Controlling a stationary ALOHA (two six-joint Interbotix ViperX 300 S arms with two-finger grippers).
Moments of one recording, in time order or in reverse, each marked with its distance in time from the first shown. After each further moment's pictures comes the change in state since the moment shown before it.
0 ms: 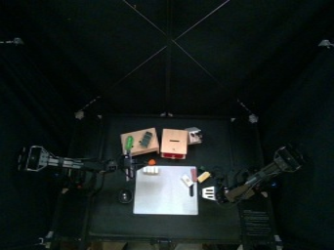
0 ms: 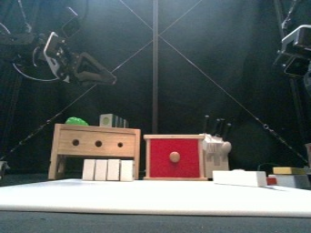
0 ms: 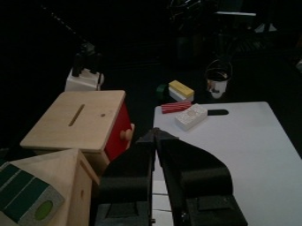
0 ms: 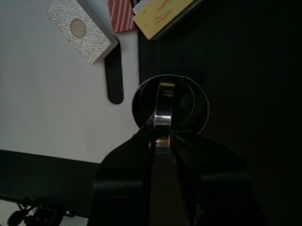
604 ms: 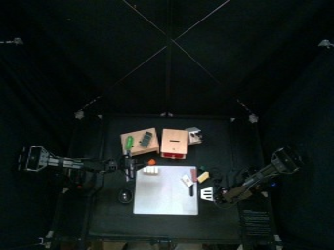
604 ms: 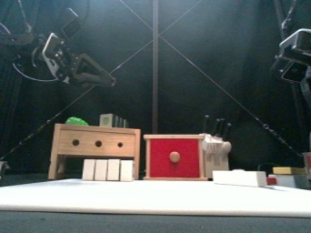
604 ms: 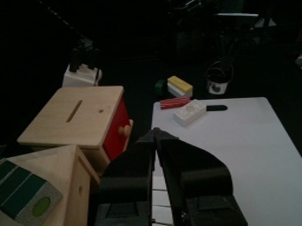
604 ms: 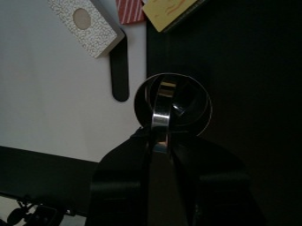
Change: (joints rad) left arm 0.002 0.000 0.000 0.000 0.021 0.000; right arm -0.009 0.034 0.014 -0.011 -0.052 -0.003
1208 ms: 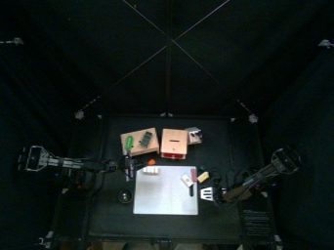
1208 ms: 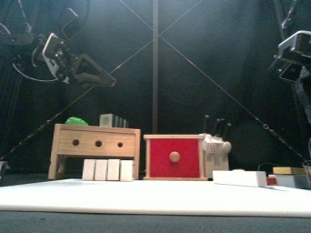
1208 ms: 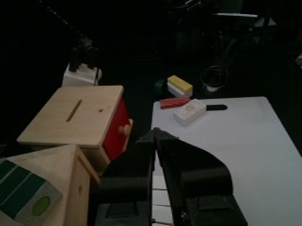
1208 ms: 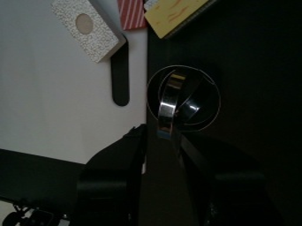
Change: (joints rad) left arm 0.000 0.000 0.002 0.000 0.014 0.002; right arm 0.018 -0.021 -0.017 0.002 0.049 0.005
